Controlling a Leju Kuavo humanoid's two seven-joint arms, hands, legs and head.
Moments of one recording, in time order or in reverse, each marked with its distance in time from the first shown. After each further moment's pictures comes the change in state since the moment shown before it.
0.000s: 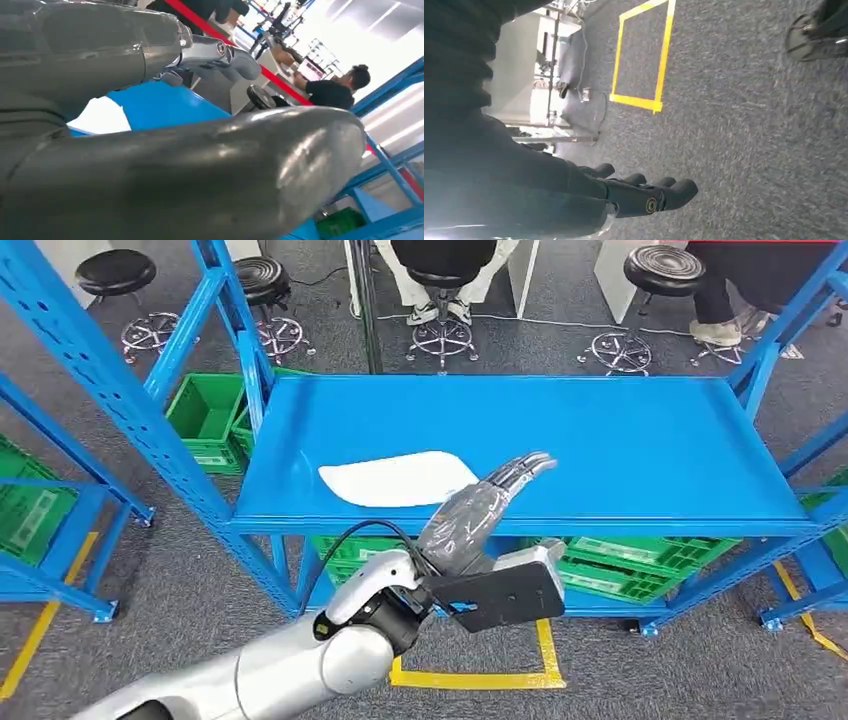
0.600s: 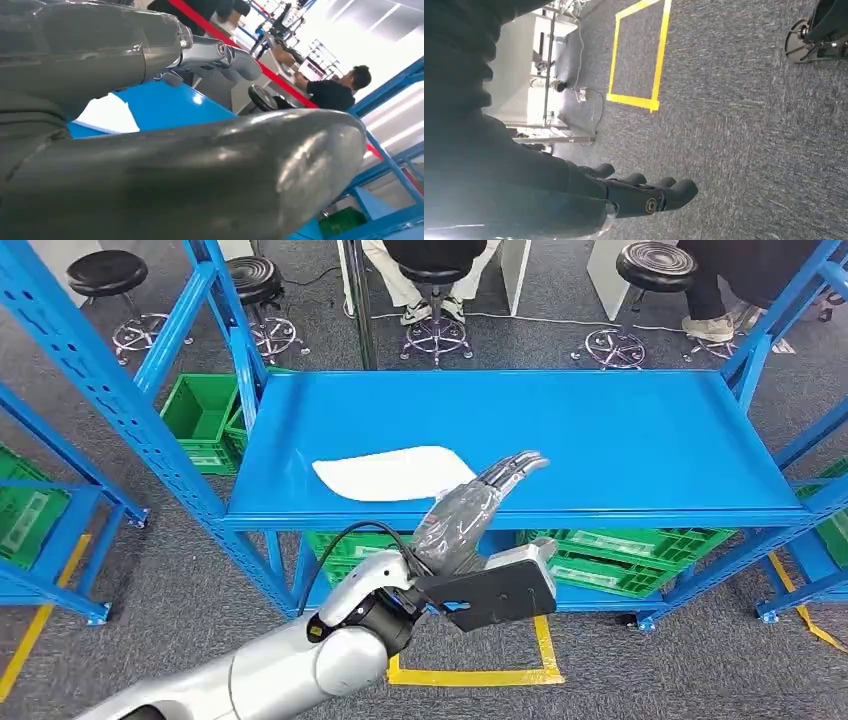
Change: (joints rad) left arm 0.010 0.010 0.010 -0.017 -0.009 -0.003 0.009; right arm -0.003 0.010 0.000 0.000 0.000 -0.003 0.000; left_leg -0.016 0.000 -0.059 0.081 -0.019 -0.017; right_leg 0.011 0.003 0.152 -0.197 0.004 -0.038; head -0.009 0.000
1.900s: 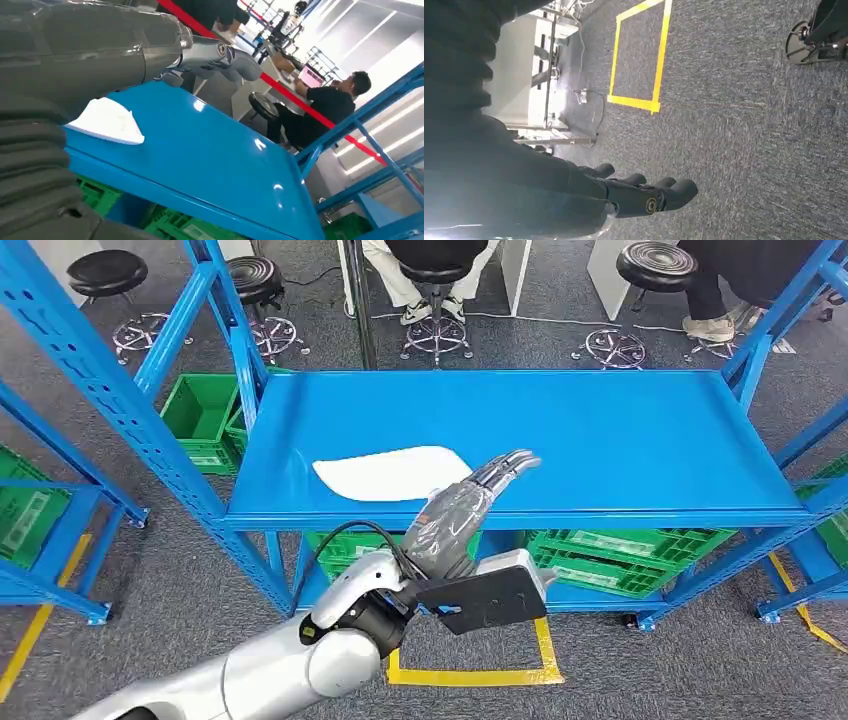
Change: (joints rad) left arm 0.009 0.027 0.004 -0.023 -0.031 0.002 -0.003; right arm -0.001 0.002 -0.007 0.000 0.000 -0.001 0.005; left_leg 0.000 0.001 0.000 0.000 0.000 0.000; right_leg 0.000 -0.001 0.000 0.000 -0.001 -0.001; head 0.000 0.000
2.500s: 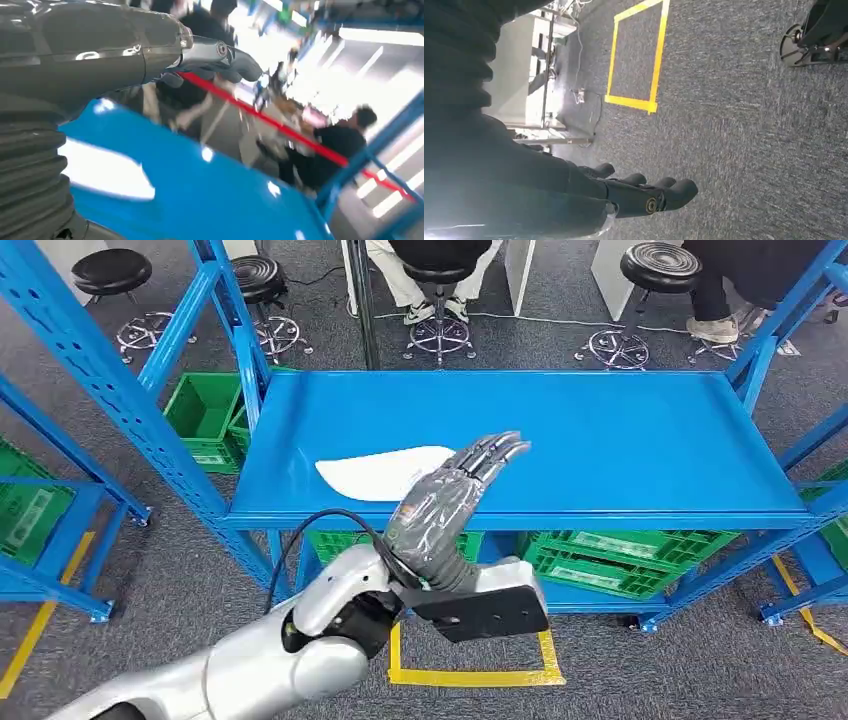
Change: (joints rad) left arm -0.026 0.031 -0.007 -0.065 -0.238 -0.012 0.080; right arm -0.006 0.005 -0.005 0.000 0.000 0.000 -0.004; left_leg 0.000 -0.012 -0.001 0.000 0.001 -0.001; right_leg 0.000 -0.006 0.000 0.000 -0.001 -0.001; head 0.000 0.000
